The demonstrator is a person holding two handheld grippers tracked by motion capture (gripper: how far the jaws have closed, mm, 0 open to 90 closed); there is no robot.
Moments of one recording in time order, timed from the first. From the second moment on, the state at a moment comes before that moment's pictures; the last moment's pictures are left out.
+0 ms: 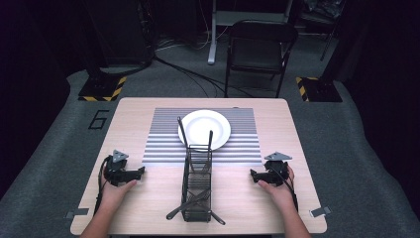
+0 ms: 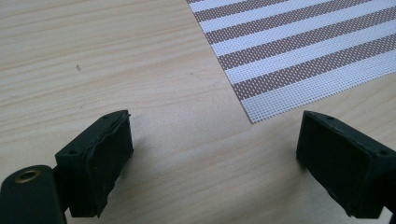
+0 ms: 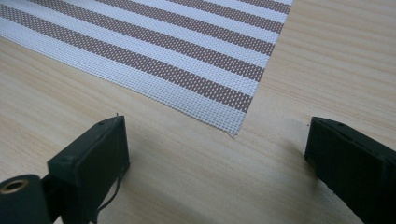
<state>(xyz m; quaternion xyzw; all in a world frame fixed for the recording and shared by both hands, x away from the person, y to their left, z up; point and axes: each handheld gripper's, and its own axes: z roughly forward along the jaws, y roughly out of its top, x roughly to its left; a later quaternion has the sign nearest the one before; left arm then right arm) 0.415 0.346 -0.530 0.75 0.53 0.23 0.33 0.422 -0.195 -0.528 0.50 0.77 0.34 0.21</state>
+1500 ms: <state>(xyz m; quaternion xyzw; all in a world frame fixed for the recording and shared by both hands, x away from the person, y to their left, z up) 0.412 0.344 -0.530 0.75 0.52 0.23 0.33 0.412 -0.184 -0.512 0.50 0.77 0.34 0.21</state>
